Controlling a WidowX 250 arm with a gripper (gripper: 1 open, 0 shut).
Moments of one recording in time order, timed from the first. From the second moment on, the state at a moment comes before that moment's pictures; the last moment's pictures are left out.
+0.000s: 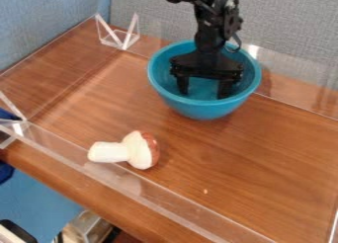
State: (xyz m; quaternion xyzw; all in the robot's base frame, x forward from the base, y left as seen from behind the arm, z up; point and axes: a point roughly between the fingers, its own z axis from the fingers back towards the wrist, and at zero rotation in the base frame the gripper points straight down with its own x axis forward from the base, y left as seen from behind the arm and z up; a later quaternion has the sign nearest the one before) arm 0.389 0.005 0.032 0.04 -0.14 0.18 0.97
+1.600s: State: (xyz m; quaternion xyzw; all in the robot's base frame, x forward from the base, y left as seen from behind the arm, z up) arm 0.318 -0.032 0.036 0.08 -0.12 0.26 0.96
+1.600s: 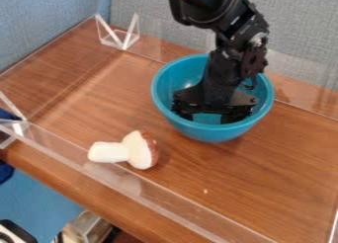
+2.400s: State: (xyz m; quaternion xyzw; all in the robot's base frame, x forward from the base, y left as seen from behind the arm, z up) arm 0.335 -0.027 0.031 0.06 -0.15 0.20 0.97
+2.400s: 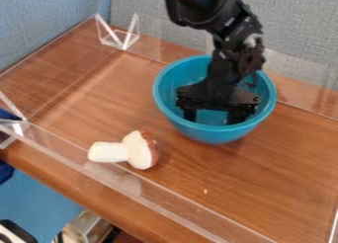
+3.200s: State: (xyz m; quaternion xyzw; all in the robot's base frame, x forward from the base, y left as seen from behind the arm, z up) arm 0.343 0.021 0.026 0.05 -0.17 0.19 0.97
